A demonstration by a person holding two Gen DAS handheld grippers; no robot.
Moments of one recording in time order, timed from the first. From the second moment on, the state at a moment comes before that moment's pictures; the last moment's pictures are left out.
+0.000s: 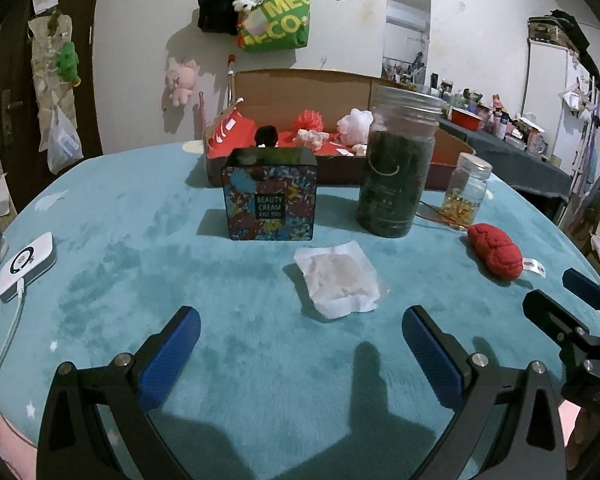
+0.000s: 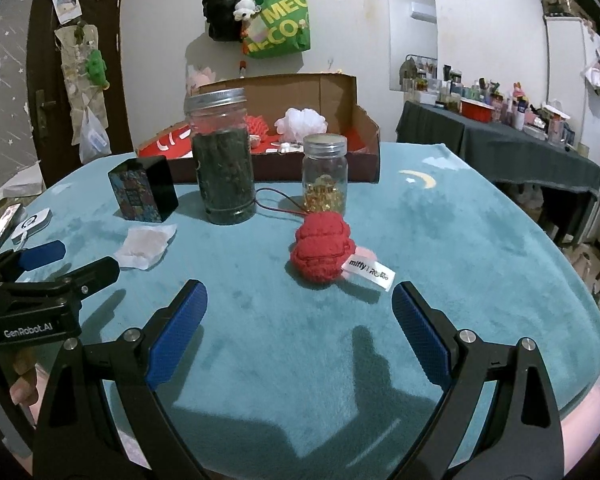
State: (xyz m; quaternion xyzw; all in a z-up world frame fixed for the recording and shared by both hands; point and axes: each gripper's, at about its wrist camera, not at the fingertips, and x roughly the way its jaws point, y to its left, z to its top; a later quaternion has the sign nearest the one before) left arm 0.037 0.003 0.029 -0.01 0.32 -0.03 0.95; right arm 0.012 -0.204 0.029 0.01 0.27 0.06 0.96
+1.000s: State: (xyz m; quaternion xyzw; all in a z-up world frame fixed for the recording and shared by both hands) left arm 0.102 -0.011 0.033 0.01 0.42 -0.14 0.90; right arm 0.111 -0.216 0.025 0.07 0.41 0.15 0.90
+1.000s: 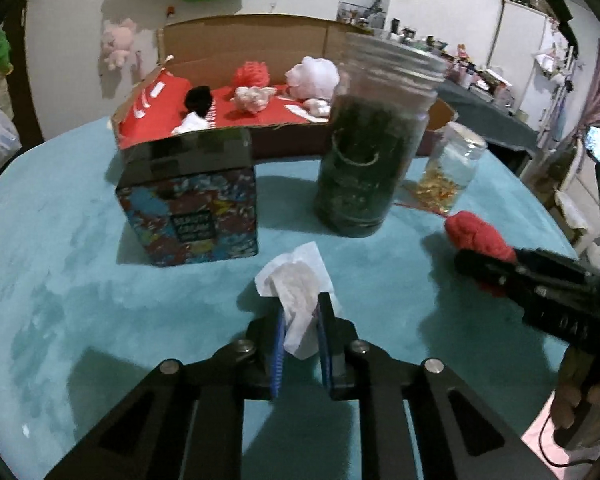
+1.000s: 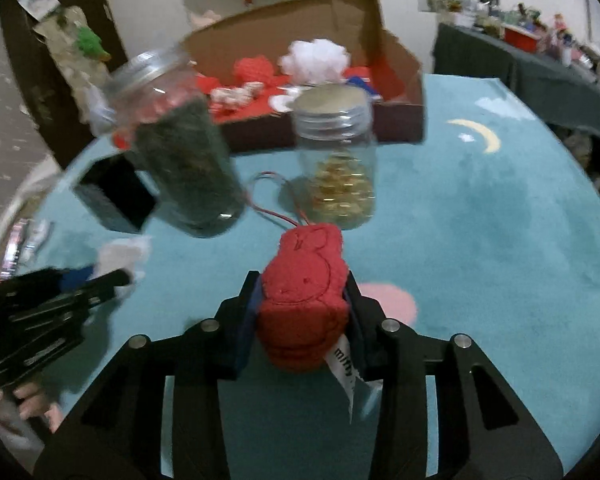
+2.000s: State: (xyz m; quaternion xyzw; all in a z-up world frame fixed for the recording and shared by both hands) left arm 0.106 -0.009 0.049 0.03 0.41 -0.16 0.90; right arm 0.093 -0.196 0.037 0.08 0.40 0.19 0.89
